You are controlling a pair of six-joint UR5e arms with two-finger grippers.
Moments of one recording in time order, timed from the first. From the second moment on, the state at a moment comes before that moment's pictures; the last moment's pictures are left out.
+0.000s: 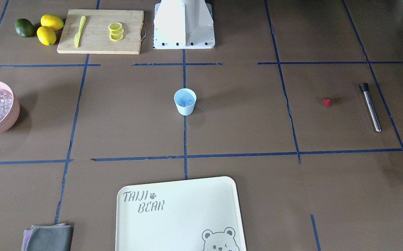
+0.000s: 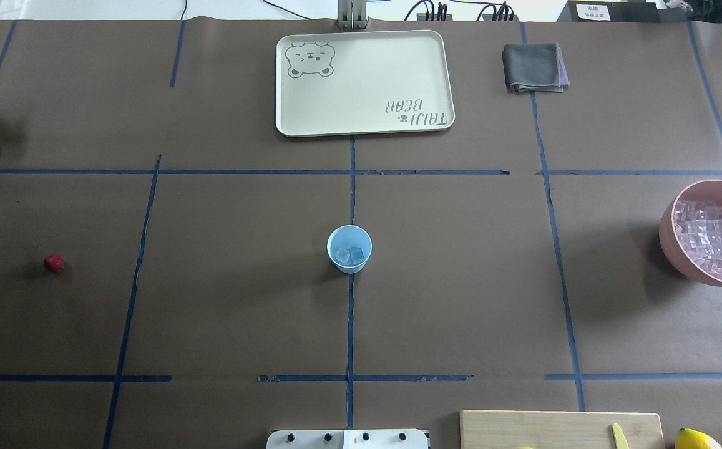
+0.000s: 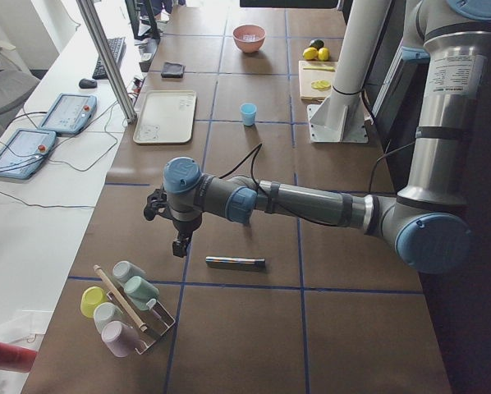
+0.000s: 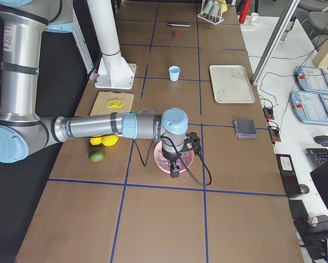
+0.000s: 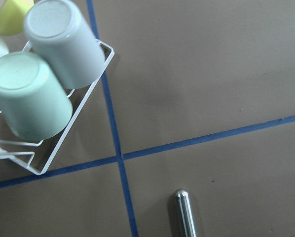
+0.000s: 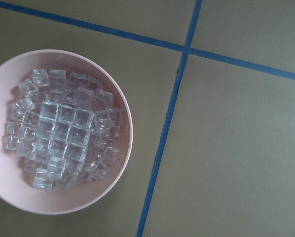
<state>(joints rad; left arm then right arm) -1.43 -1.63 -1.64 -1.76 -2.35 -0.06 1.59 -1.77 1.89 -1.72 2.33 -0.25</state>
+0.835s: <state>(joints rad) -0.97 -1.52 -1.67 -2.21 -2.19 -0.68 1.61 -1.78 1.91 -1.72 2.34 -0.24</state>
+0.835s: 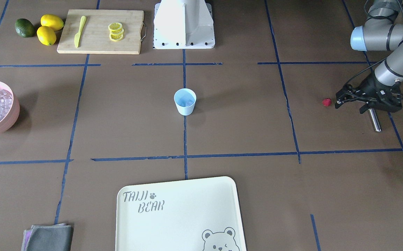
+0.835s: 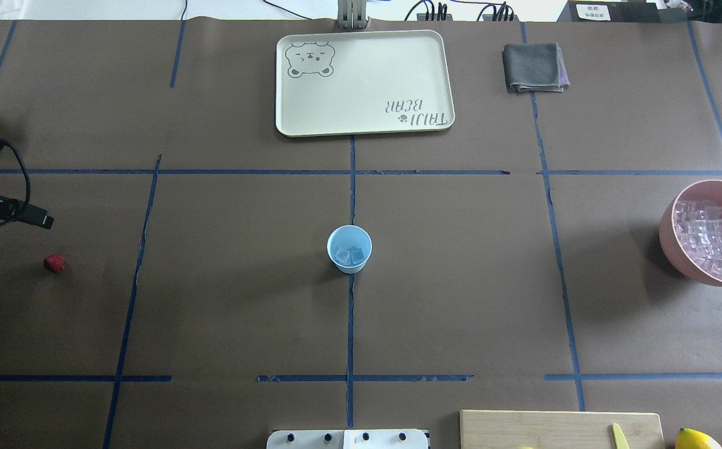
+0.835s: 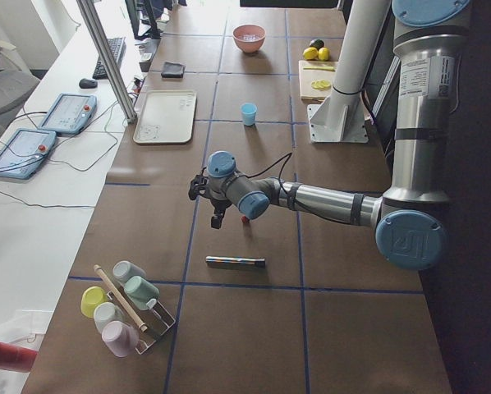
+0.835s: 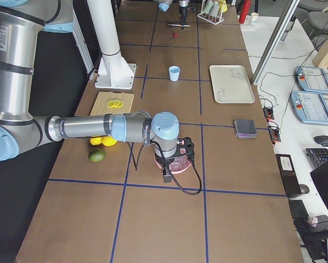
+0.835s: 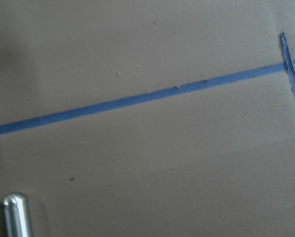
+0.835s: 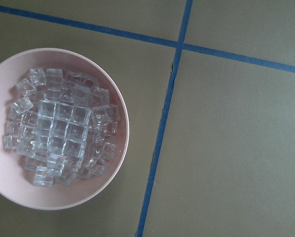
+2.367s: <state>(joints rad) -0.81 -1.47 -1.68 -2.29 -2.10 -0.78 1.61 -1.78 1.90 -1.72 2.34 -0.24</state>
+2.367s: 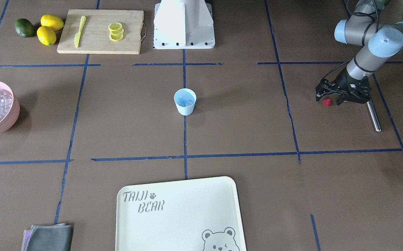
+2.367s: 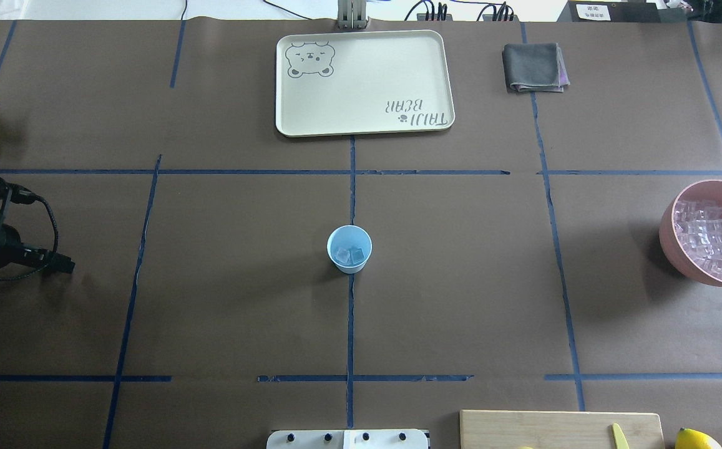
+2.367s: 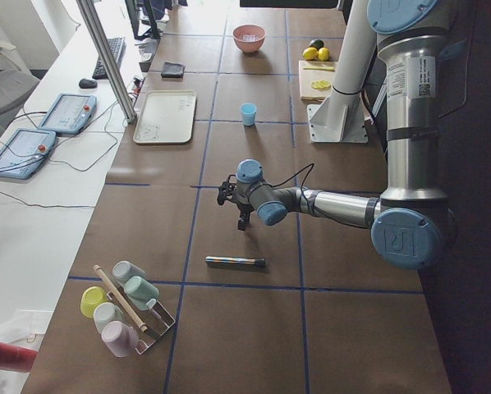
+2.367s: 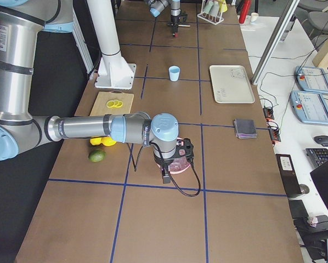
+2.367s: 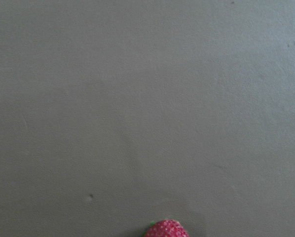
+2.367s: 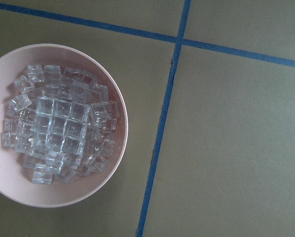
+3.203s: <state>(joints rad) -0.81 -1.48 -1.78 -2.24 -2.10 -0.78 1.61 -1.79 1.91 -1.72 2.34 -0.24</state>
